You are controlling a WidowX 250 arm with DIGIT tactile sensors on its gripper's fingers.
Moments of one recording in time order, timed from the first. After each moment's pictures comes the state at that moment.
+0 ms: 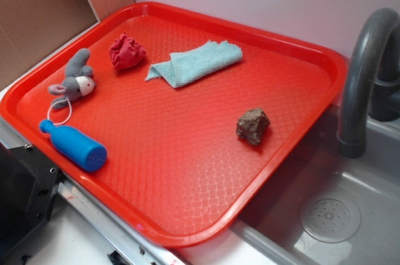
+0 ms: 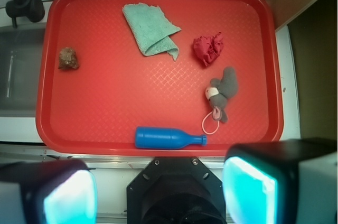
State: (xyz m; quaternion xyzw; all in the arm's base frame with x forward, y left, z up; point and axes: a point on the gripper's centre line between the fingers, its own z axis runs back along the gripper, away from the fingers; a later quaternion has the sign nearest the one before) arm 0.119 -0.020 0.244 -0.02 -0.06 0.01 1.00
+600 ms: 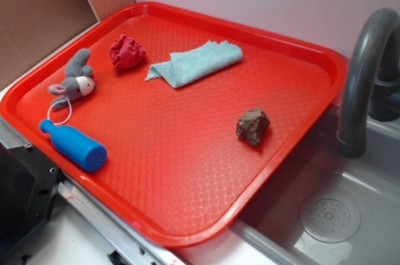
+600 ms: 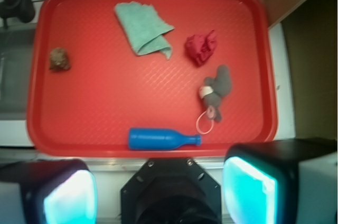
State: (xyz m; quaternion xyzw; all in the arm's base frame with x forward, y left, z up) arm 0.119 -0.017 0.236 0.00 -0.07 0.01 1.00
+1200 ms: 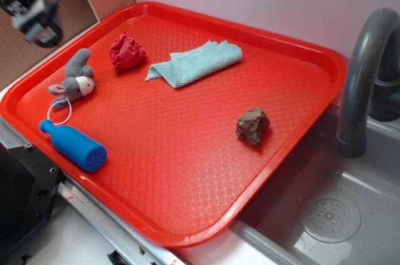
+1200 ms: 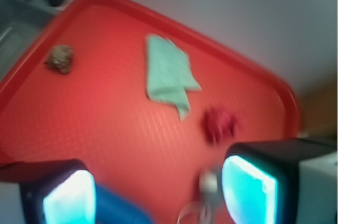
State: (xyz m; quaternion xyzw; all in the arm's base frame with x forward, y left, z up) arm 0.174 -0.021 0.172 0.04 -0.19 -0.26 0.94
